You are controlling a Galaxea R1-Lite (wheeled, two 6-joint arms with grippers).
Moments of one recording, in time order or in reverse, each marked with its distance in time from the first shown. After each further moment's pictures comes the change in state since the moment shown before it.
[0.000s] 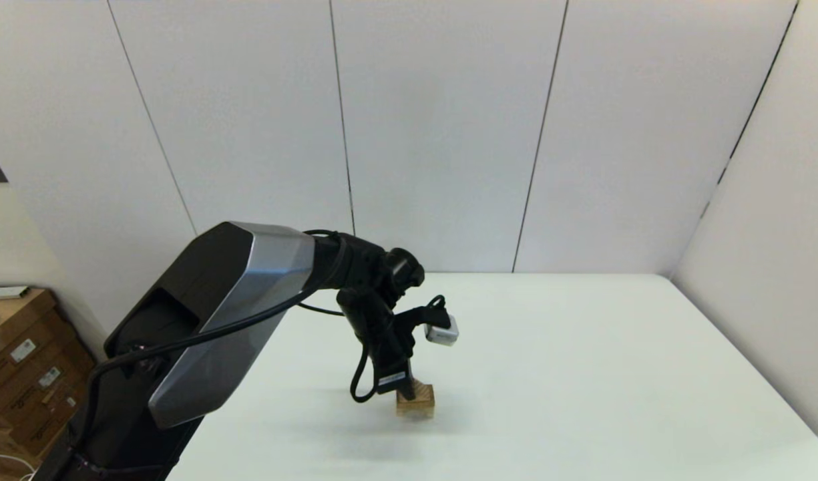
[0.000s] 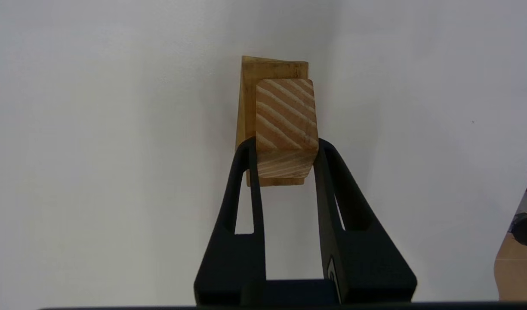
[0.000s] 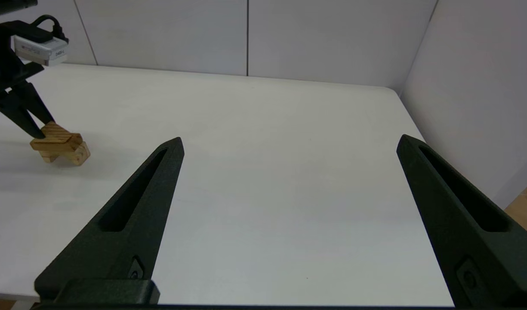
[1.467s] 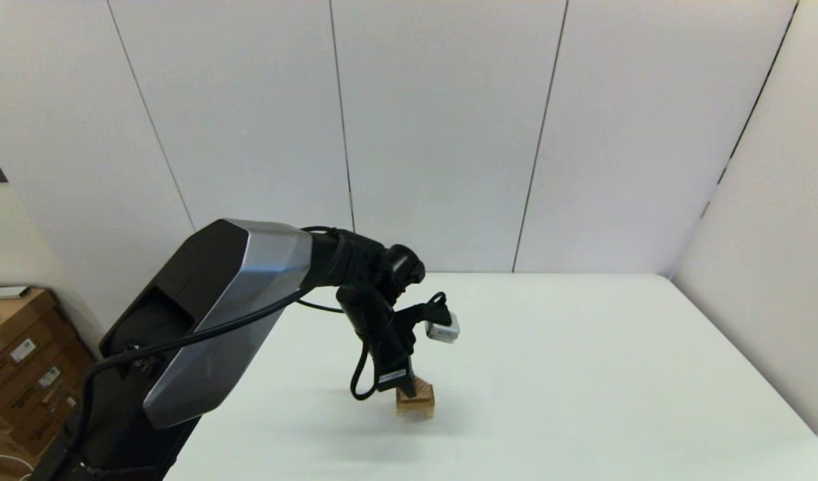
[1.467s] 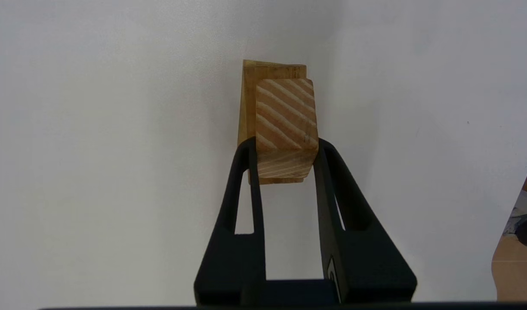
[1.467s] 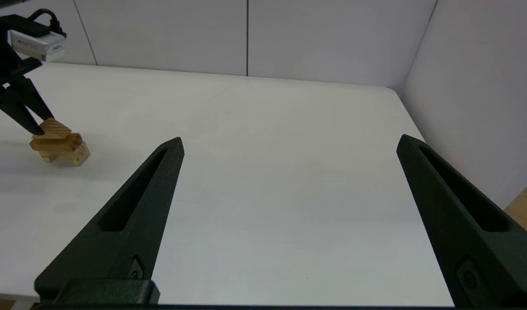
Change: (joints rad) left arm -0.003 -0.012 -0.005 0.009 -0.001 0.001; right arm 0.000 0.000 0.000 0.000 0.000 0.000
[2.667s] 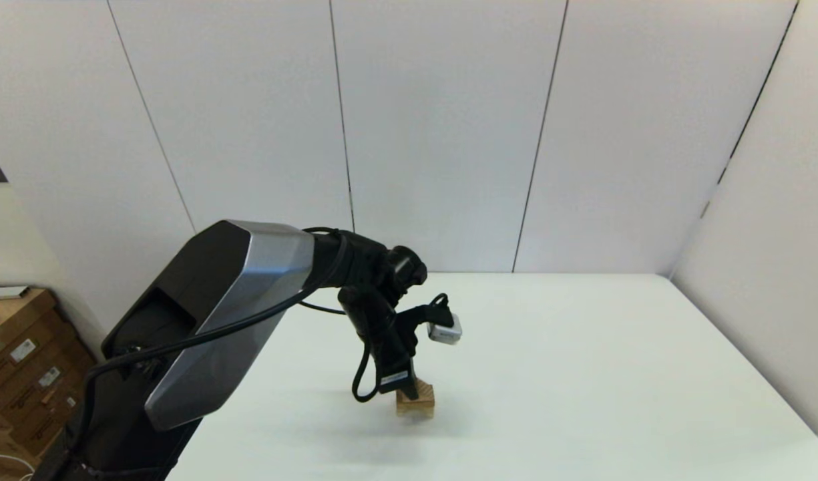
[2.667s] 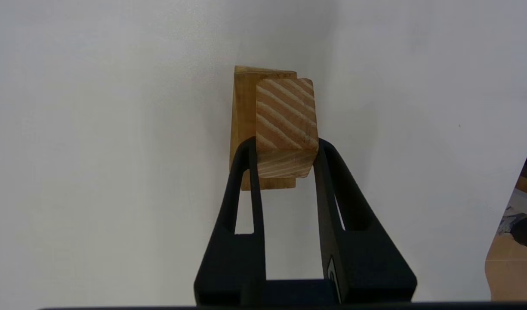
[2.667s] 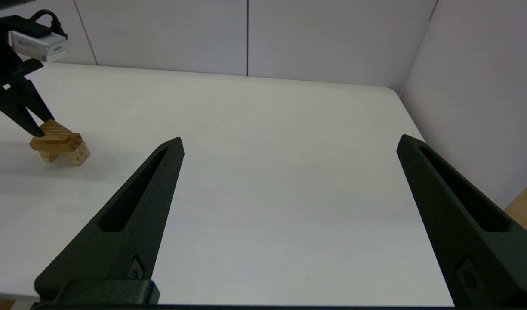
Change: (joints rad) left arm -0.008 0.002 -0.002 0.004 -0.010 -0.004; right arm 0.000 0.000 0.000 0.000 0.000 0.000
